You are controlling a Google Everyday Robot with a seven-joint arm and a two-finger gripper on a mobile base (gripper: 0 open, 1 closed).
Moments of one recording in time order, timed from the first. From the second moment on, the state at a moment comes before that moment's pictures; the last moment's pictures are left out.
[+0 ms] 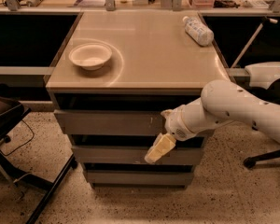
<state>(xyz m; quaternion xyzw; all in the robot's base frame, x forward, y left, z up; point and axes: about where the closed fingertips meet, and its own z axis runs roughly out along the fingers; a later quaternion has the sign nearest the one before) 0.514 -0.057 0.688 -0.53 0.78 0.21 0.27</state>
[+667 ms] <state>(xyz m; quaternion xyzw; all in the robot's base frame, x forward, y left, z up) 0.551 -0.075 0.686 -0.52 0.80 0.15 0.27</state>
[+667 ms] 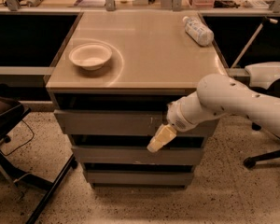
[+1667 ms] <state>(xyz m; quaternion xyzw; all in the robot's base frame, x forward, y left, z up) 0.580 -0.081 0.674 -0.50 0.81 0.09 0.28</state>
